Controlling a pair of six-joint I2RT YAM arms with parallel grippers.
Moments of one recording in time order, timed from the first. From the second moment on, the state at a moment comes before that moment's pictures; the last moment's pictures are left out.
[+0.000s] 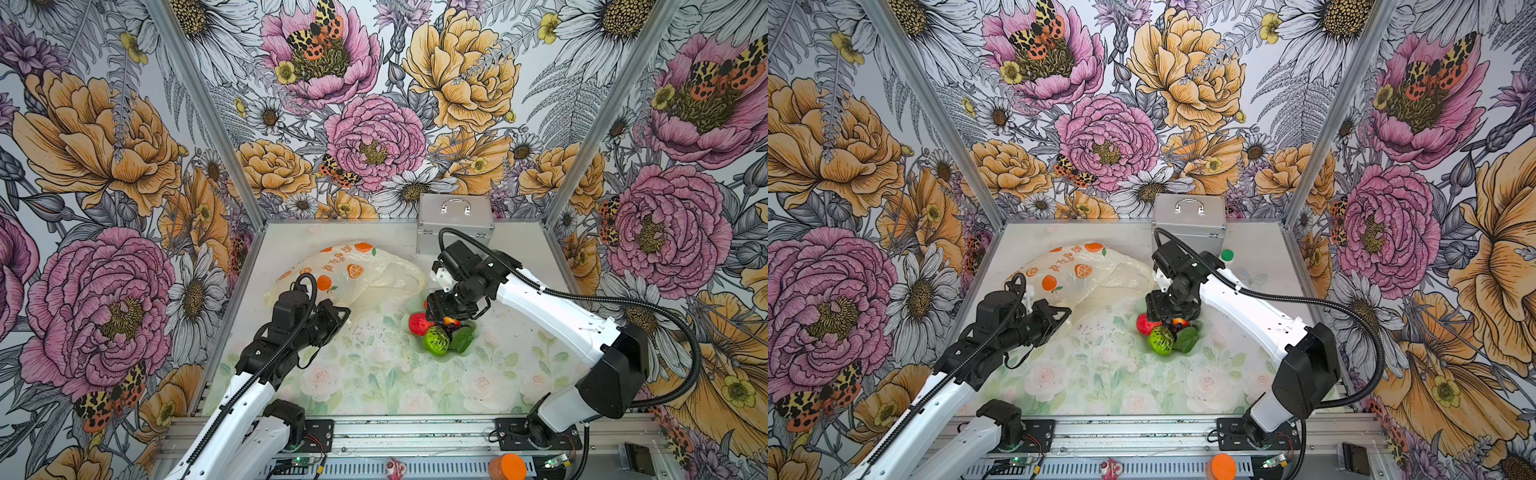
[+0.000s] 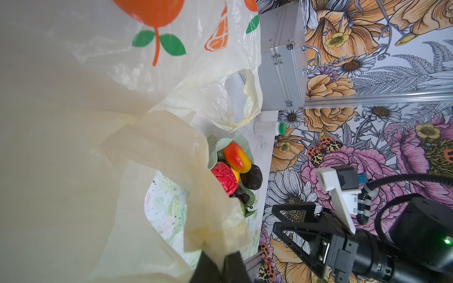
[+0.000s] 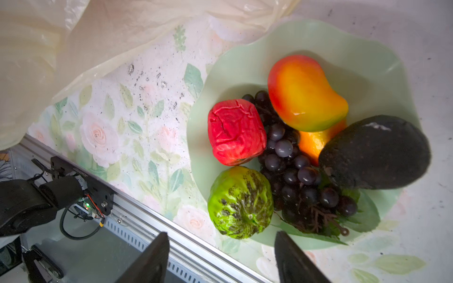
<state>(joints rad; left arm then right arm) -0.32 0.72 0.65 -0.50 0.30 -1.12 0.66 1.56 1.43 -1.16 -0.26 0.38</state>
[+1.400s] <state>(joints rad) -0.27 0.72 0.65 -0.50 0.35 -1.10 0.74 1.63 1.34 -1.14 -0.17 0.38</state>
